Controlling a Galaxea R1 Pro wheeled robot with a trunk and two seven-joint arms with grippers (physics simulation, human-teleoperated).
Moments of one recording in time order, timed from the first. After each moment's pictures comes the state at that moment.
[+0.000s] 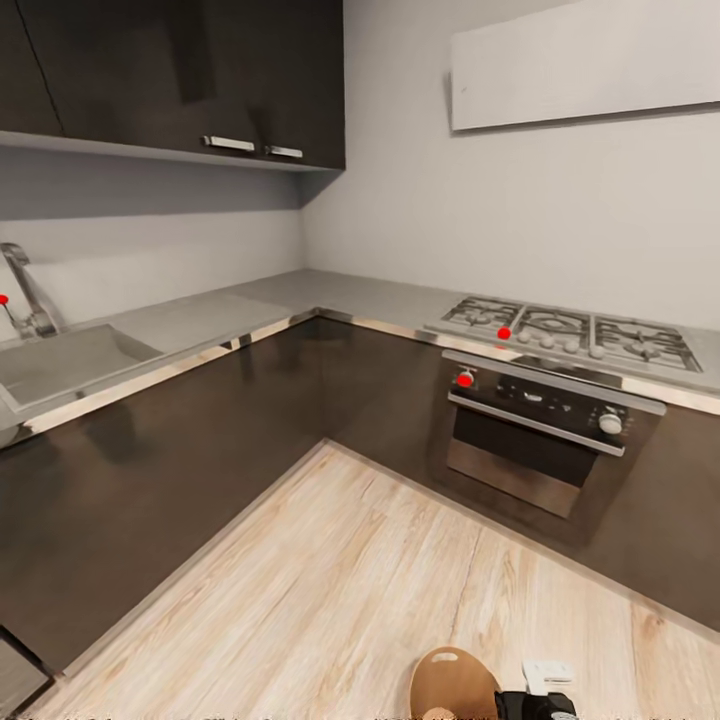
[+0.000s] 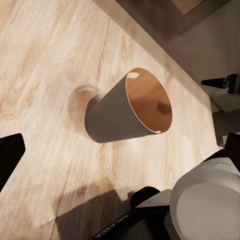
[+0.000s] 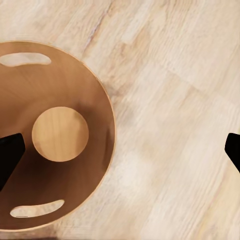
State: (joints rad) left arm 0.00 0.16 0.41 -0.73 0.02 0.03 -1.20; right arm -0.37 -0.07 -0.02 -0.33 0.01 0.06 -0.06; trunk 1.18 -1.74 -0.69
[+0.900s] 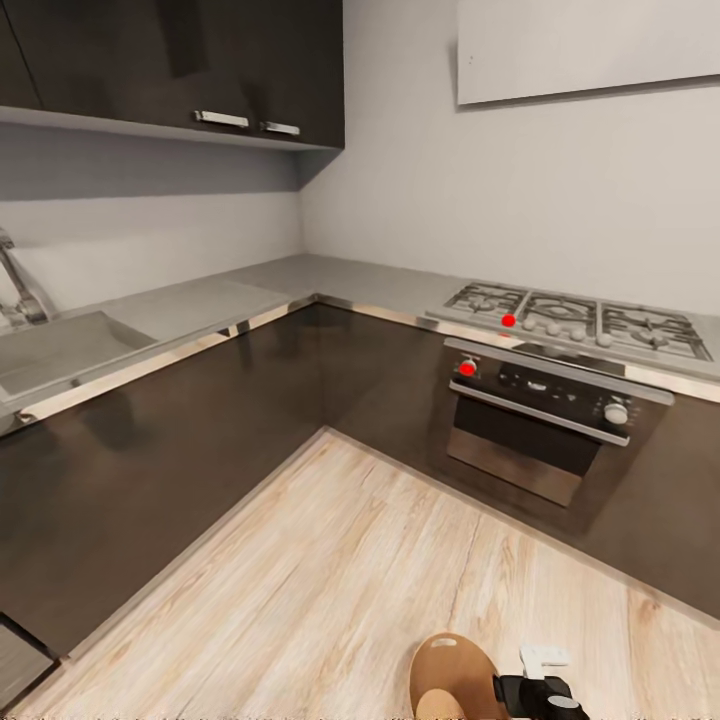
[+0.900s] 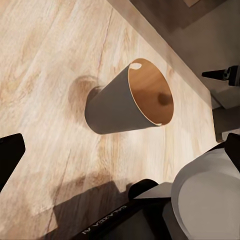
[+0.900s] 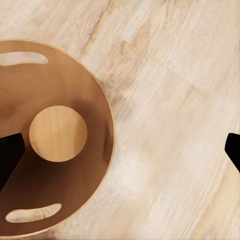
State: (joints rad) left arm 0.00 0.16 0.41 -0.73 0.02 0.03 -1.20; right arm -0.40 -0.08 -0.02 -0.33 0.01 0.06 -0.06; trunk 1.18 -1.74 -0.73
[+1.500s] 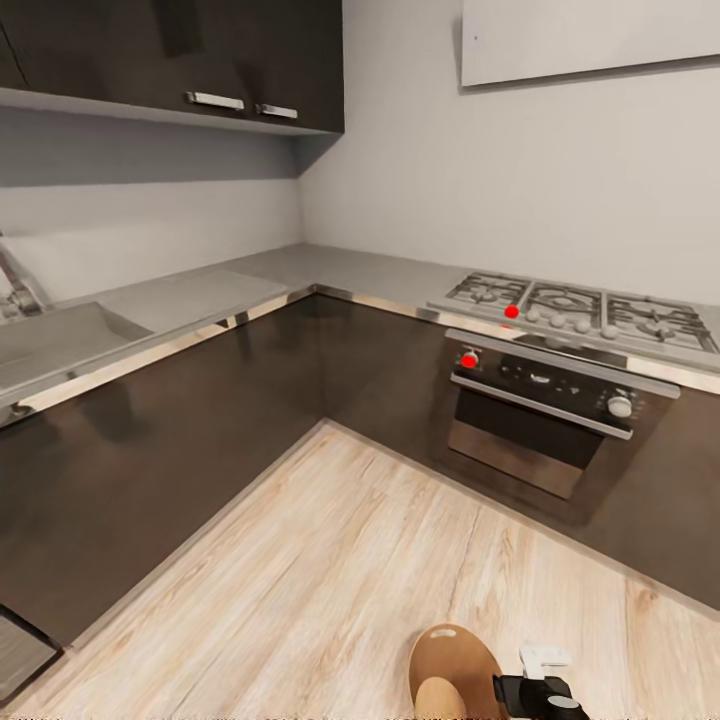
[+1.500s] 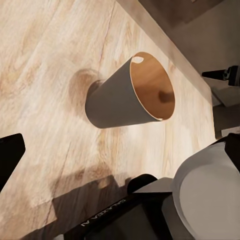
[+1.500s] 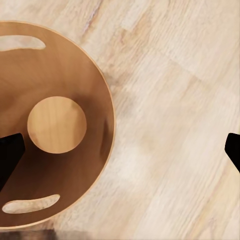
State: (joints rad) left arm 0.00 0.16 0.41 -0.73 0.02 0.03 -1.20; right arm -0.40 -0.08 -0.02 -0.33 0.01 0.06 -0.06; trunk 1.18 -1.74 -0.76
